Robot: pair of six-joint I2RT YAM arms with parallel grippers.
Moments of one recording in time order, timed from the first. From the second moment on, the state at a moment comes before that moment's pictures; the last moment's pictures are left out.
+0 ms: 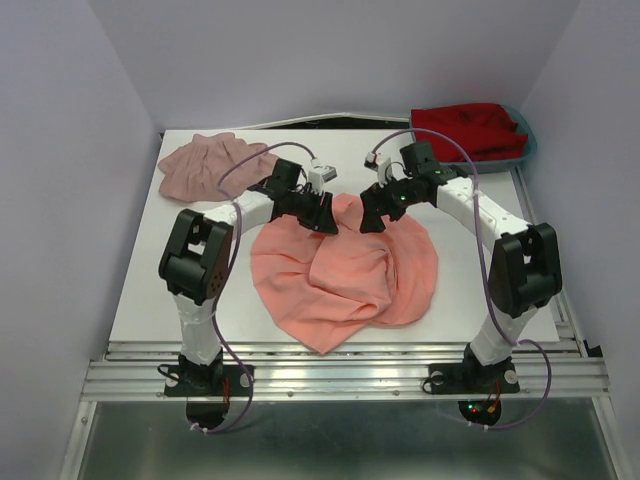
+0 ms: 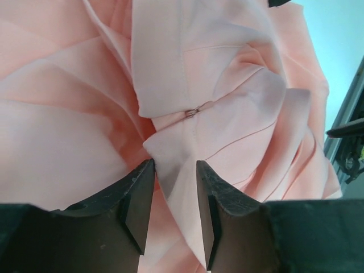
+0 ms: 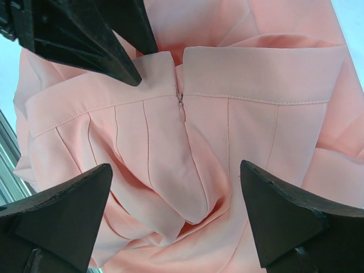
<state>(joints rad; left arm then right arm) -0.44 1.92 1.31 -0.23 0.72 -0.07 0.34 1.76 1.43 -0.63 -0.62 -0.26</state>
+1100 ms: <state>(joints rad) -0.49 1.78 1.48 -0.34 1.02 0.09 0.34 1.70 1.36 -0.47 -0.90 -0.30</state>
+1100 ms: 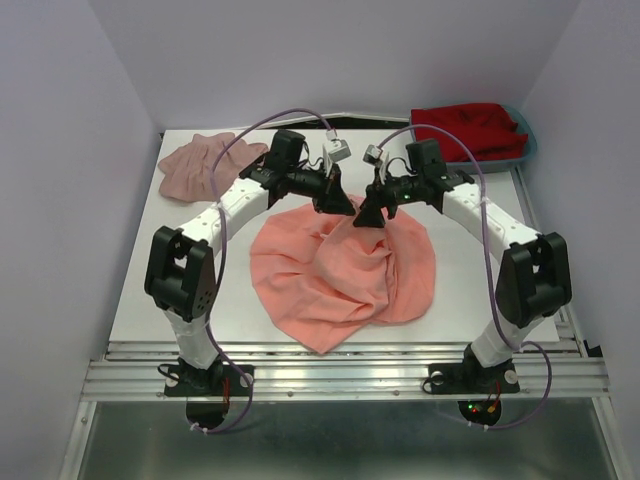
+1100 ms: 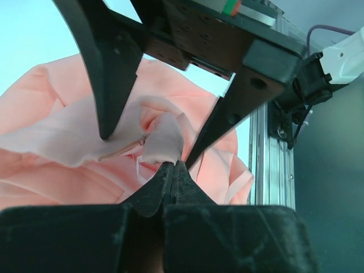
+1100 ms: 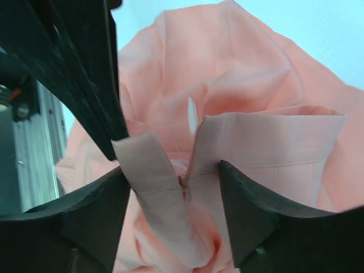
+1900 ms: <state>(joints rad) -0.39 1.42 1.27 -0.20 0.60 -0.10 0.17 1.32 1.36 -0.69 -0.90 -0.56</state>
